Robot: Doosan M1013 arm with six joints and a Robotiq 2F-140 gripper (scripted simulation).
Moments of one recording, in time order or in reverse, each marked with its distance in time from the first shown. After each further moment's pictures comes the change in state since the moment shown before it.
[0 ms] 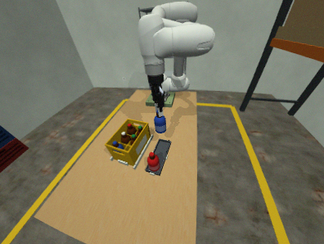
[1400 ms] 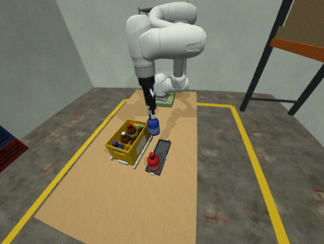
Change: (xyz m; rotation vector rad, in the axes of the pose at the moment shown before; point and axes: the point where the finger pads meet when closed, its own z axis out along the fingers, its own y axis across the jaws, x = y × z) arm 0.046 0.002 0.000 0.000 0.000 0.000
